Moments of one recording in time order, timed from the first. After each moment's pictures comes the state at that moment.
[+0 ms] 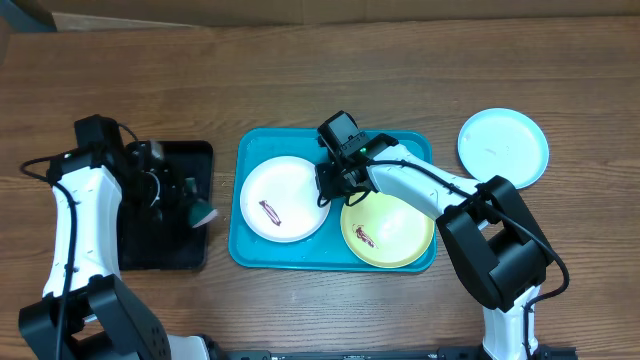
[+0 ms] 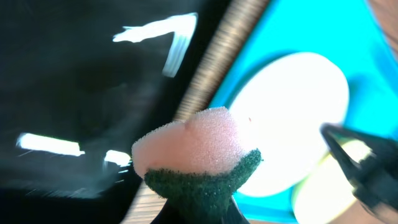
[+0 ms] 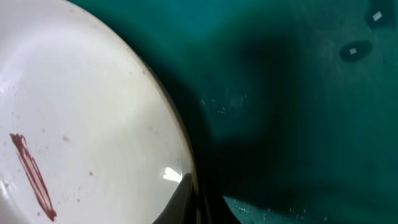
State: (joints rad) left arm 0.35 1.59 1.20 -1.10 0.43 -0.17; right arm 0.63 2.07 1.39 -0.56 -0.20 0.47
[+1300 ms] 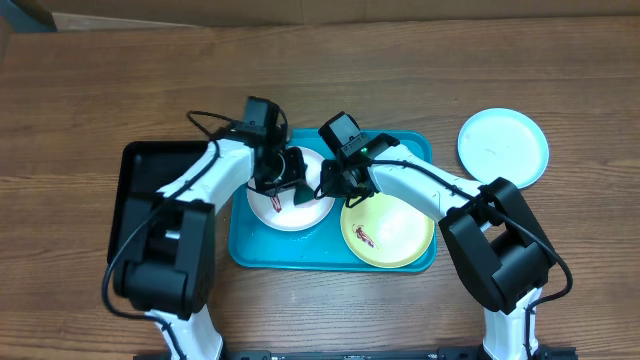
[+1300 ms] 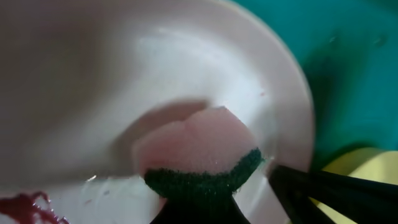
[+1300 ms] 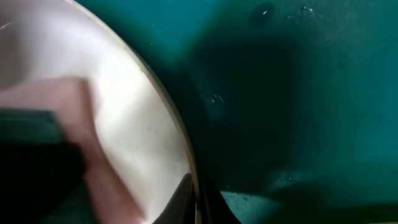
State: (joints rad) left arm -0.24 1.93 1.20 -0.61 0.36 -0.47; right arm 0.63 2.06 1.38 -0.61 -0.13 0.66
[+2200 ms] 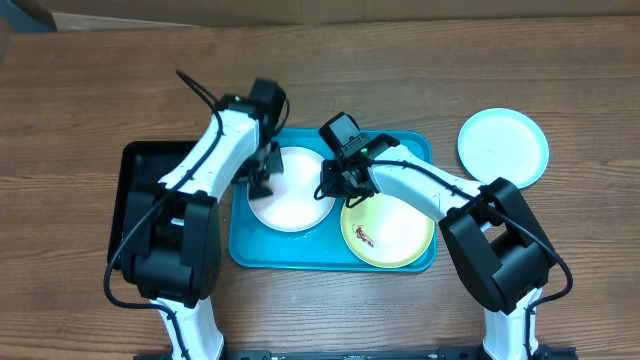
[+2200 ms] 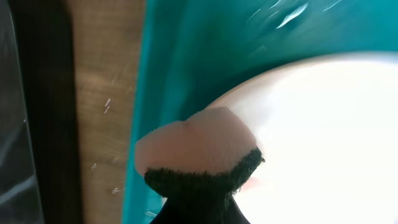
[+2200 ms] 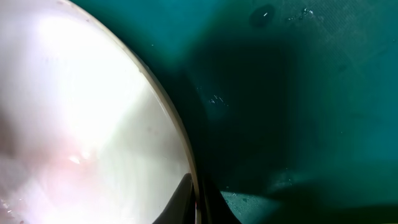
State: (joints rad) left arm -0.25 1.99 1.52 -1.06 -0.14 -0.45; right arm 0.63 2.06 1.38 -0.60 -0.13 0.66
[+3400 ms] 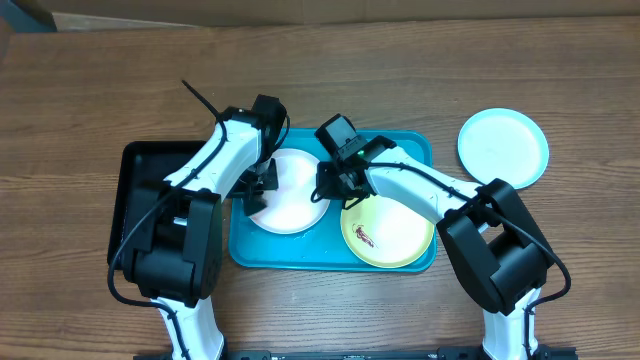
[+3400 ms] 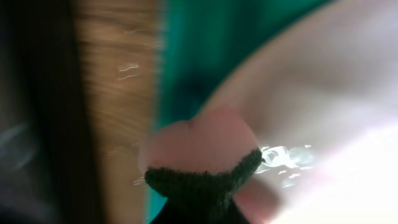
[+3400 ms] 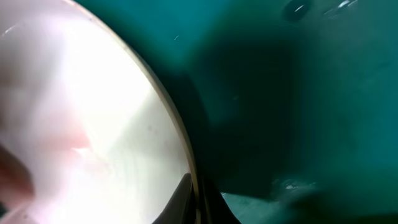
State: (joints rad) left arm -0.25 1.99 1.39 -1.09 -0.29 -0.45; right arm 0.65 2.06 1.38 -0.60 -0.14 0.65
